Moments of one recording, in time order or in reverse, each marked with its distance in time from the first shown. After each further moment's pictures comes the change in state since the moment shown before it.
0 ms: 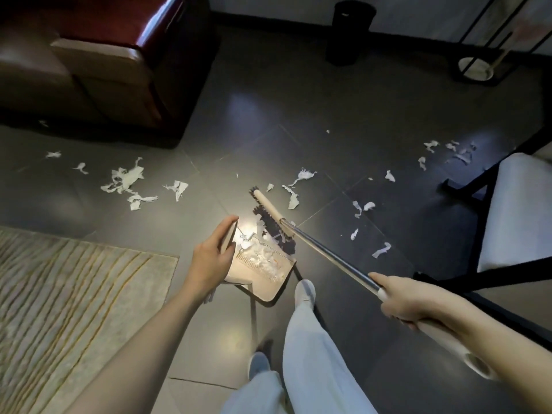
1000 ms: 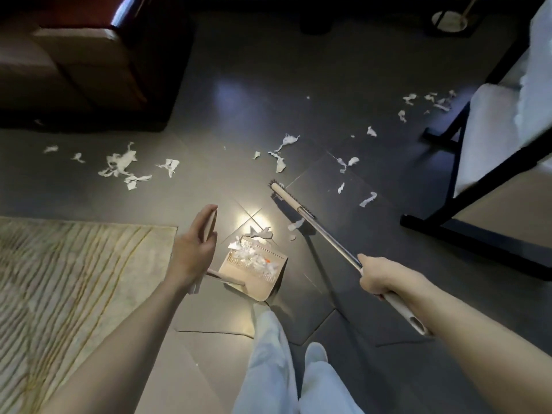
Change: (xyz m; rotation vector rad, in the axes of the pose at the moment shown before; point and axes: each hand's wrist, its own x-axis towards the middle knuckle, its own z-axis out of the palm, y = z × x) left_hand -0.172 -0.010 0.023 0.097 0.046 0.047; right_hand -0.020 0.065 0.187 0.105 0.079 0.092
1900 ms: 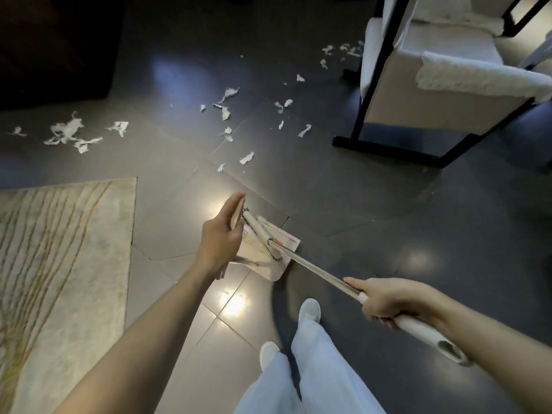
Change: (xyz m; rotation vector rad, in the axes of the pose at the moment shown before) left_hand -0.400 0.006 0.045 -0.201 -0.255 0.210; right_hand -0.293 0.145 0.372 0.118 -0.218 0.017
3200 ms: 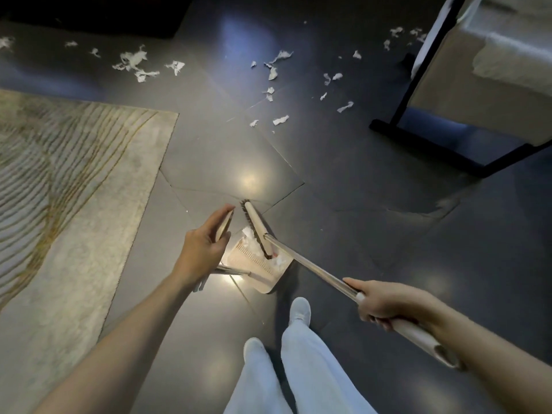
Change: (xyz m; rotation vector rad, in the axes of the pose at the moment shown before) left_hand -0.223 0.011 0.063 0.099 0.147 -0.209; right_hand 0.009 0.125 0.104 0.003 -0.063 -0.143
